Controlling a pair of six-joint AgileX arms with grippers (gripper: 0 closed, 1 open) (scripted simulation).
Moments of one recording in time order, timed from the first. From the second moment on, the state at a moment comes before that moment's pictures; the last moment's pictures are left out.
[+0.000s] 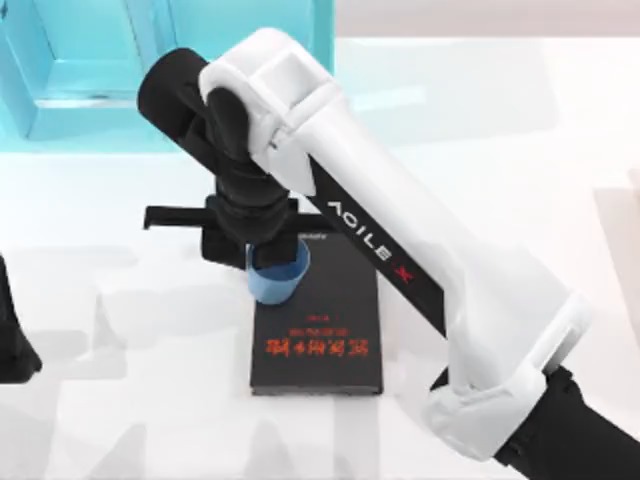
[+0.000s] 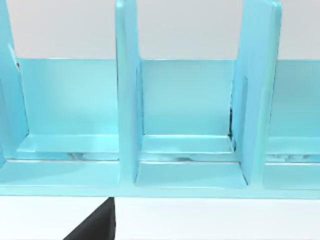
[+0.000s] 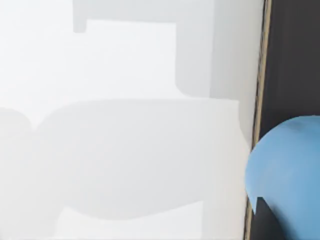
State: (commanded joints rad) left arm 0.00 0.00 0.00 0.00 0.00 0.00; right arm 0.85 3.09 3.51 -1.81 0.07 0.86
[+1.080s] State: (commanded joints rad) left arm 0.00 0.00 0.00 0.00 0.00 0.00; right arm 0.82 2.78 3.07 -1.72 0.07 0.82
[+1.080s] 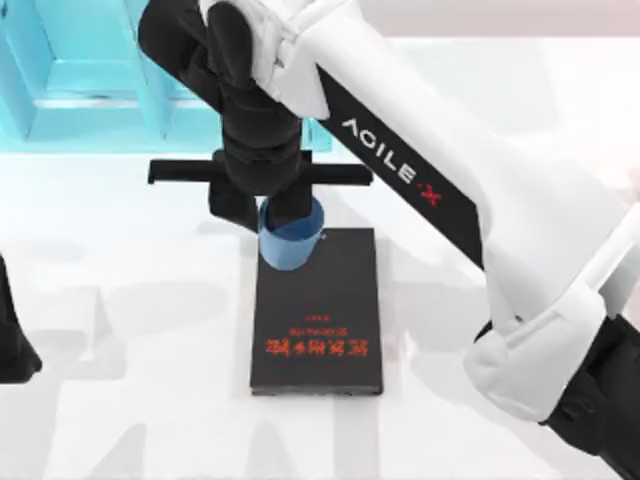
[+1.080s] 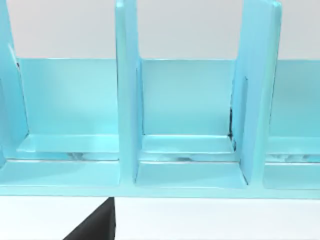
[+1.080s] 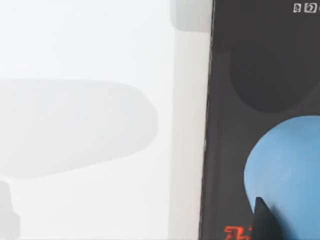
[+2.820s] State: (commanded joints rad) left arm 0.00 0.00 0.00 0.00 0.00 0.00; right arm 0.62 2.06 1.81 -1.34 0.10 0.61
